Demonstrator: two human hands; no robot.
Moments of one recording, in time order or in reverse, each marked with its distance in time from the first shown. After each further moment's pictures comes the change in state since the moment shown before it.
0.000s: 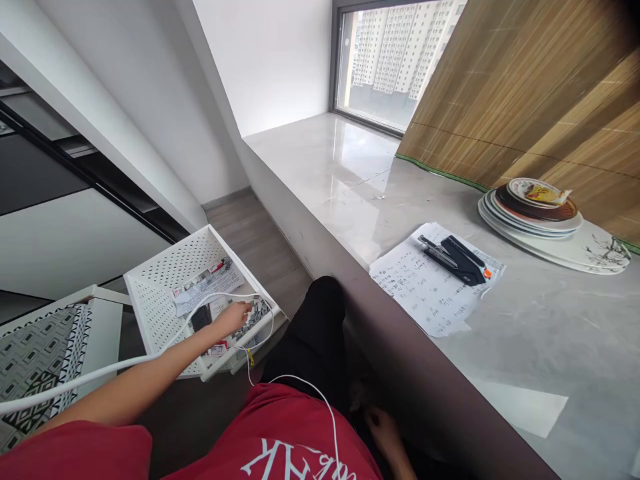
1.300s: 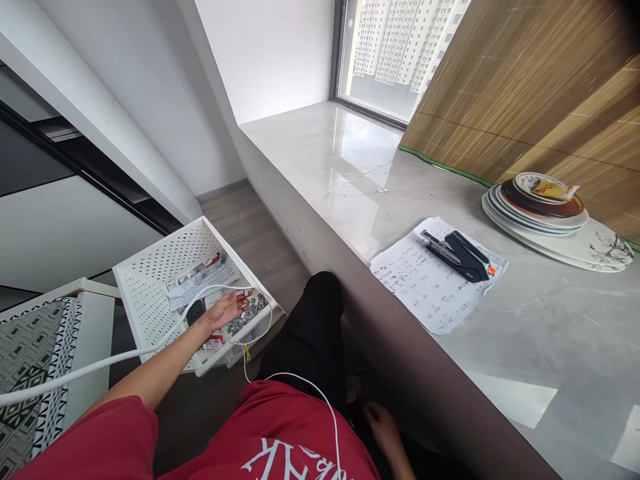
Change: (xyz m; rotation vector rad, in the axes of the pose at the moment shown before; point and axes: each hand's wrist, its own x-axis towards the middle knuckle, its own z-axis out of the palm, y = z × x) left_hand -0.007 -0.006 0.007 -1.455 -0.105 -0.175; right_hand -0.007 0.003 -0.005 0.031 0.024 0.029
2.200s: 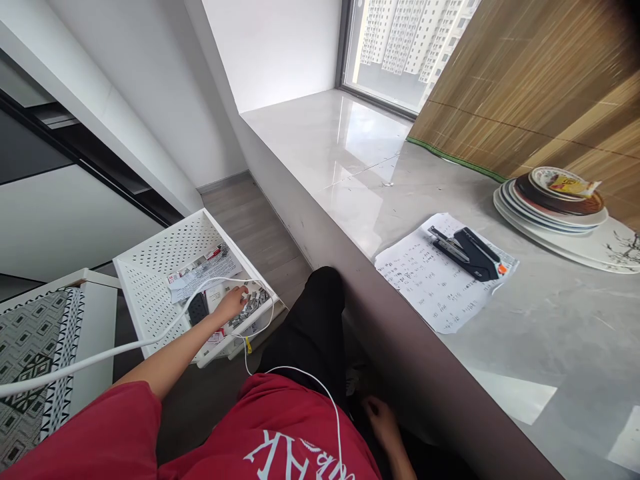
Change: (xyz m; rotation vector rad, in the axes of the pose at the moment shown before) left_hand 0.021 -0.019 -0.007 1.138 0.264 0.043; right_hand -0.002 -0.001 -0.001 -0.017 0.000 0.019
